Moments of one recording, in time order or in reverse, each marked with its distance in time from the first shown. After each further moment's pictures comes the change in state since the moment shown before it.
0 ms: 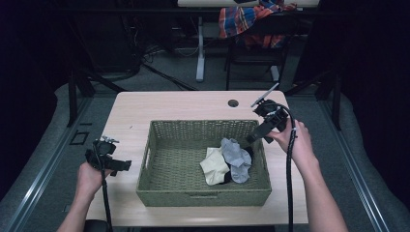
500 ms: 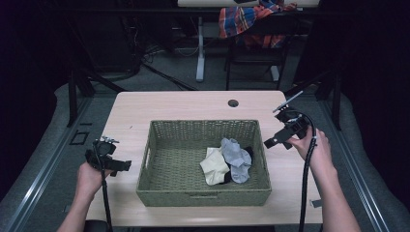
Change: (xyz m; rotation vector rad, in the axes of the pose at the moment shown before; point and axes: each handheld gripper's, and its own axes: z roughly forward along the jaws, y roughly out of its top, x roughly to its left) left arm -0.001 0.000 -0.002 0.000 0.002 0.004; right arm -0.038 -0.049 -0.005 0.009 -0.025 0.111
